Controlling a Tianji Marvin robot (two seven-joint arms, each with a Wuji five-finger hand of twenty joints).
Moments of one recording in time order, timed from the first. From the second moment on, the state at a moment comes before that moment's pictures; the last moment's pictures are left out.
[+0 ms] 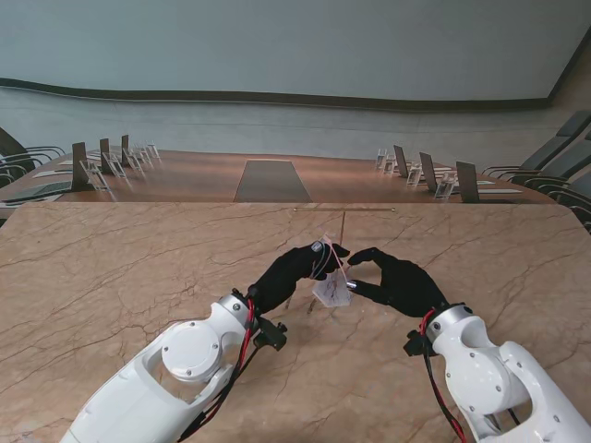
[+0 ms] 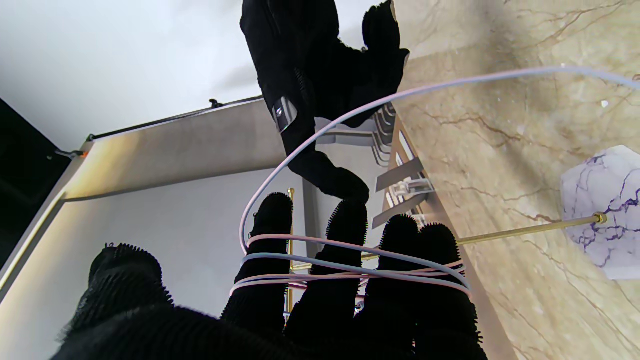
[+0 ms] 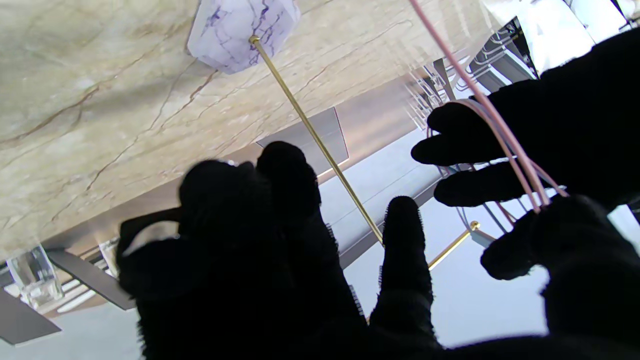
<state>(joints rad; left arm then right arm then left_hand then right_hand) 1.41 -1.20 -0.91 -1.61 -0.20 -0.15 -0.05 -1.76 -1.08 1.39 -1.84 -0.60 -0.05 0.06 0.55 0.14 -0.03 -0.07 0.56 0.09 0.34 0.39 0.65 0.30 0.24 0.37 0.38 0.34 0.35 0.40 0.09 0.22 0.77 0.40 0.16 -0.30 0.54 -0.01 0.29 -0.24 0.76 0.28 1.07 0.29 1.11 0.52 1.14 0.28 1.29 0.64 0.91 0.42 1.76 0.62</state>
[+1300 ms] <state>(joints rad) 1.40 -1.20 -0.89 -1.60 -0.20 -0.15 -0.05 -1.74 -1.10 1.34 -1.83 -0.23 -0.03 0.15 0.55 0.14 -0.03 -0.07 0.56 0.06 0.35 0.40 0.68 0.28 0.27 0.36 0.38 0.33 0.35 0.40 0.09 0.21 0.77 0.40 0.36 -0.29 0.57 0.07 0.23 -0.13 0.70 0.26 1.20 0.19 1.21 0.63 1.27 0.18 1.51 0.73 1.11 0.34 1.85 0.65</state>
